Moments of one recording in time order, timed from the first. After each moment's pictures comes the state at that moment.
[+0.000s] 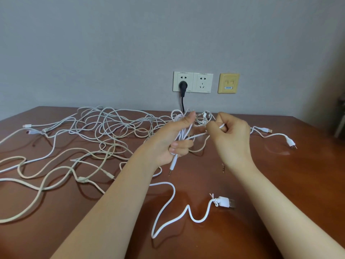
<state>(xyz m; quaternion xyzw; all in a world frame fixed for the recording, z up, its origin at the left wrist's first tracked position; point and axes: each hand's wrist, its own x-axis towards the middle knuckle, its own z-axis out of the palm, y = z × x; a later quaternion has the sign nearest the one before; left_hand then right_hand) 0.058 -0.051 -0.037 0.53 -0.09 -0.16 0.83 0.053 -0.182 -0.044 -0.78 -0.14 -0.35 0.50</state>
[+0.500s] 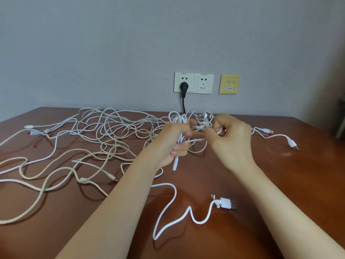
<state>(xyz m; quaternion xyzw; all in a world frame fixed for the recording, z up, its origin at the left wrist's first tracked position) 0.060 -0.053 -0.039 0.60 -0.07 -0.10 0.79 0.059 -0.184 -0.048 -0.80 -0.18 -0.39 0.42</state>
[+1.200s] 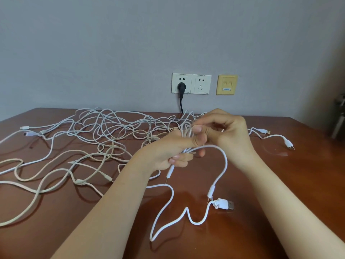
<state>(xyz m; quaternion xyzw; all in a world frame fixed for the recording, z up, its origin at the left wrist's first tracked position) 0.053 -0.050 -0.041 0.66 -0.20 -0.20 0.70 0.046 -0.188 -0.027 -0.73 -0.27 -0.18 0.61</state>
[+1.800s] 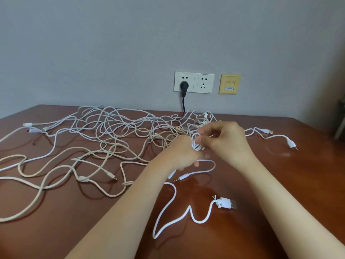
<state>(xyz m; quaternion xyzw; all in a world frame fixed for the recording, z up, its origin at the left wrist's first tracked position) 0.063 -0.065 -0.058 0.88 -0.12 -0.06 0.45 0.056 -0.187 -0.039 -0.86 -0.15 -0.18 0.45</state>
